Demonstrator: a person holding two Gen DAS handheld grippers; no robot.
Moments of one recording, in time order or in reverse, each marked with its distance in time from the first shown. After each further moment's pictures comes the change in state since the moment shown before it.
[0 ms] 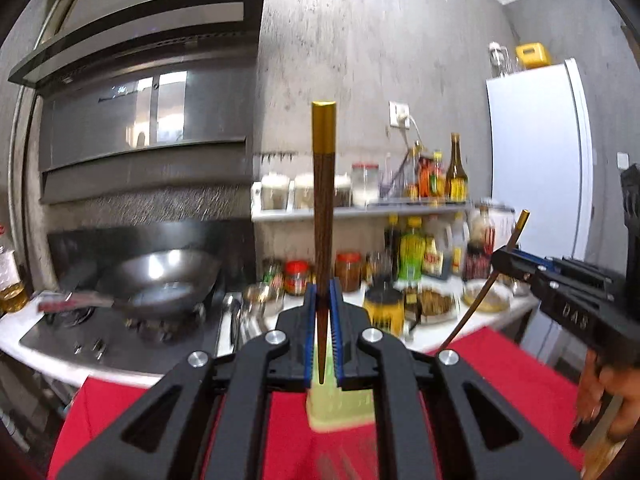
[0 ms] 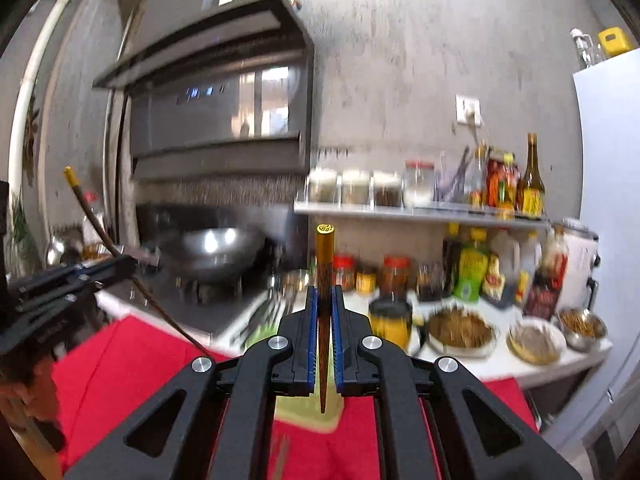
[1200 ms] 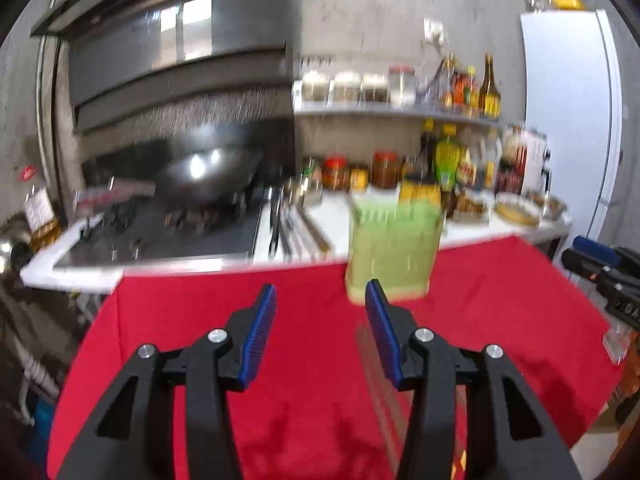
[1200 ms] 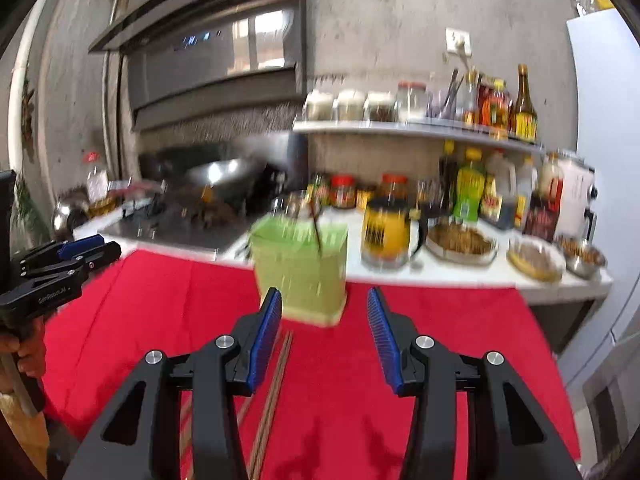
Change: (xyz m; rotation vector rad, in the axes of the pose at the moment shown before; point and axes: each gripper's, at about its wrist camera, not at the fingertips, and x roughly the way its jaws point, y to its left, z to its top) left arm -0.056 0.028 -0.120 -0.021 0.334 0.129; right arm -0.070 -0.002 -0.130 0.030 0.300 0.031
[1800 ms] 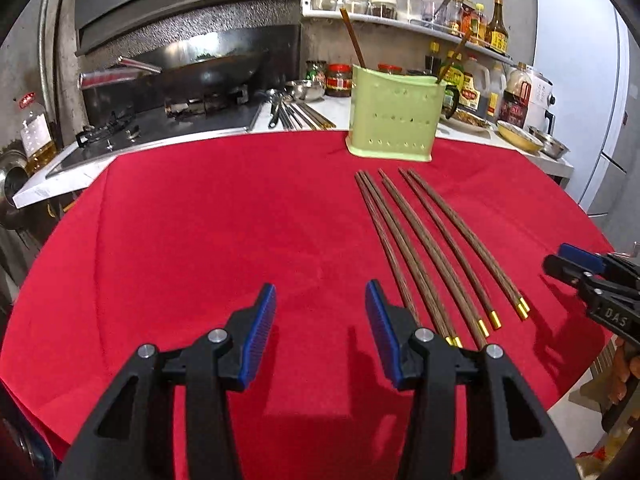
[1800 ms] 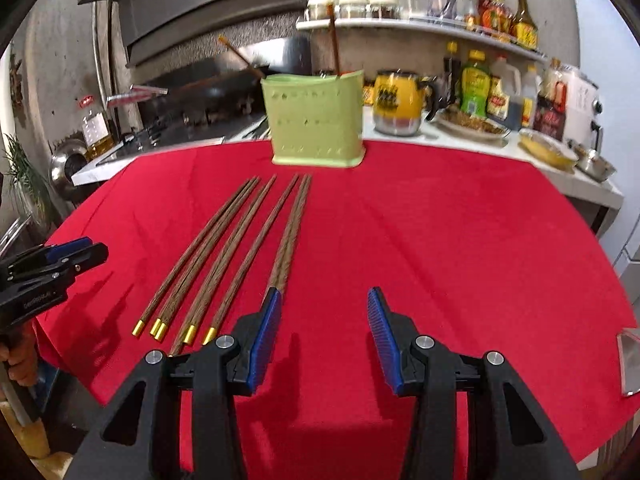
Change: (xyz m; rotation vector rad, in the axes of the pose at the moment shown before) left arm 0.012 0.005 -0.120 -0.052 0.209 -0.026; right arm 0.032 0.029 -0.110 0.043 0.235 0.029
